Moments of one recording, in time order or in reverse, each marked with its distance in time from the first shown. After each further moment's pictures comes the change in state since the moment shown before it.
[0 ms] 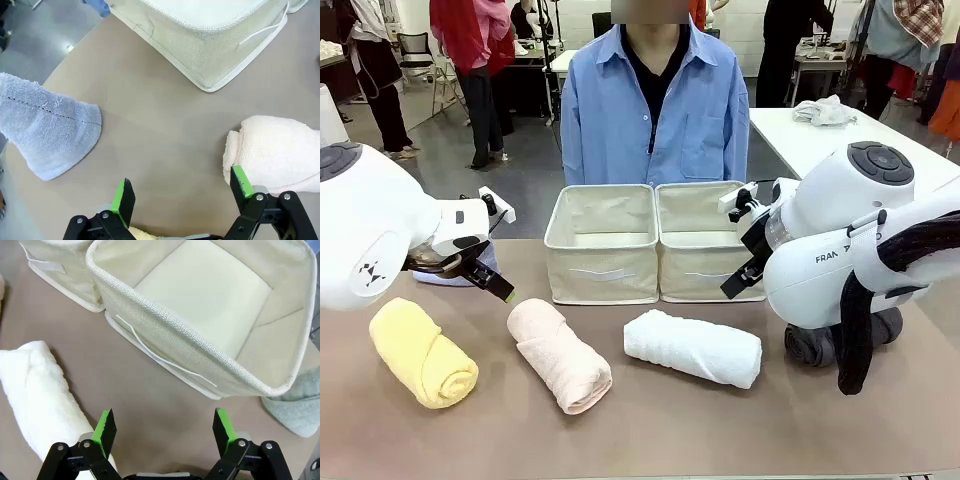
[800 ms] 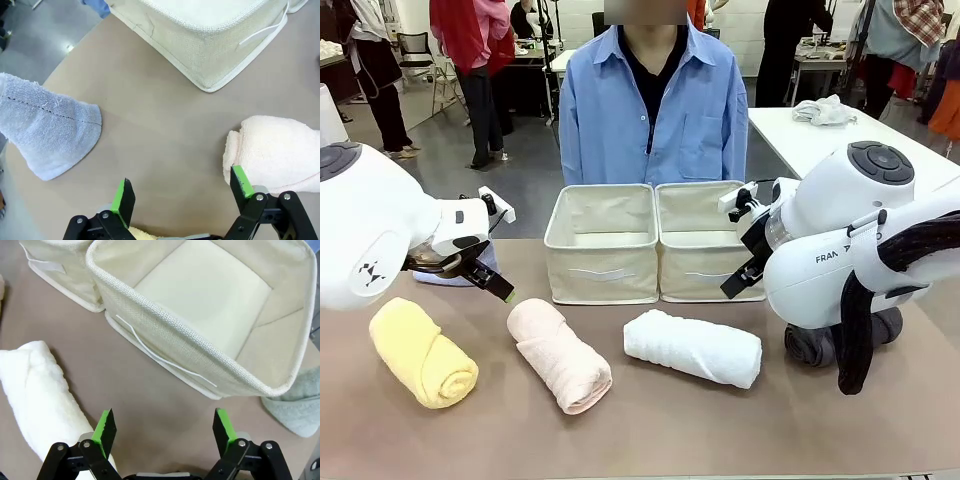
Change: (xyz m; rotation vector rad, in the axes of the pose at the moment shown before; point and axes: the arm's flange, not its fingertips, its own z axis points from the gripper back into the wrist) left arm 0.000 0.000 0.000 0.000 0.000 0.000; right arm 0.000 0.000 0.000 0.000 0.000 0.000
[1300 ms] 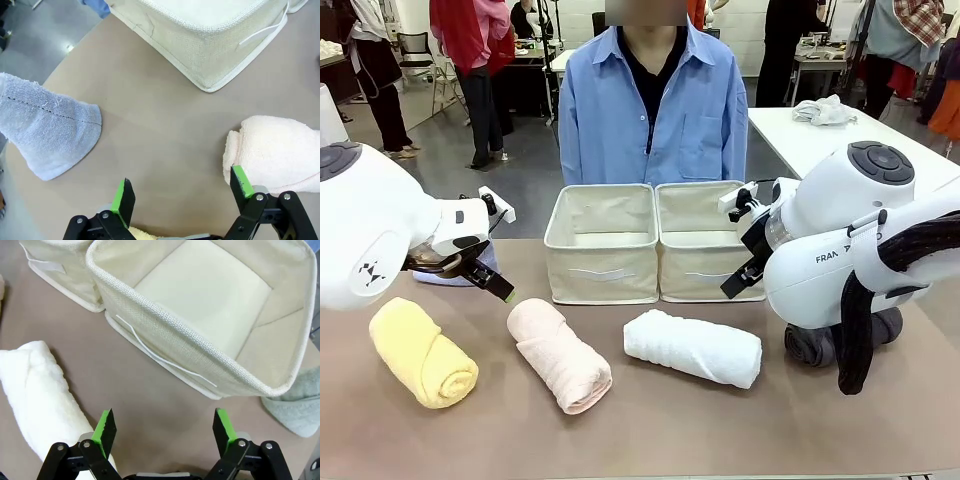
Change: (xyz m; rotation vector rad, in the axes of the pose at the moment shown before) left arm 0.000 0.000 0.000 0.000 0.000 0.000; right arm 0.000 0.000 0.000 0.000 0.000 0.000
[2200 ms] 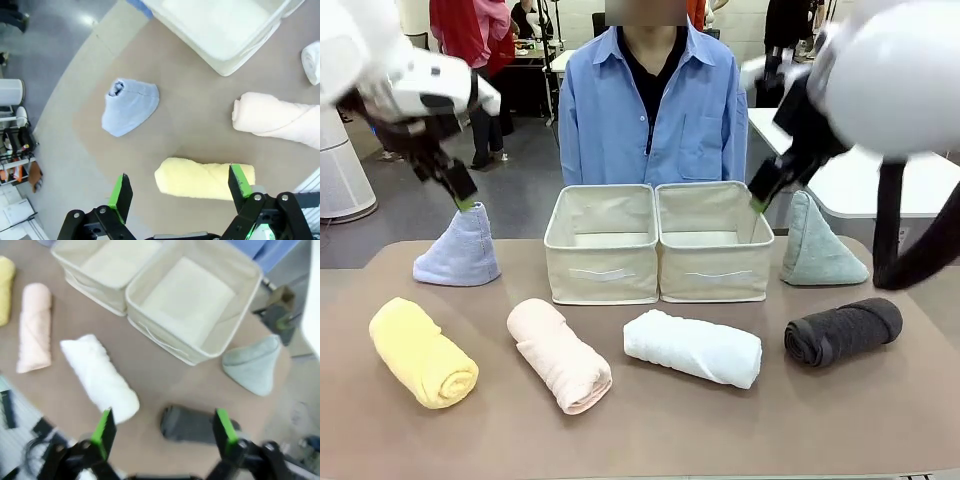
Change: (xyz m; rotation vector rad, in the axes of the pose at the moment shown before) left arm 0.106 0.013 0.187 0.126 0.184 -0.104; right arm 0.078 0.004 0.221 -0.028 0.084 -0.016
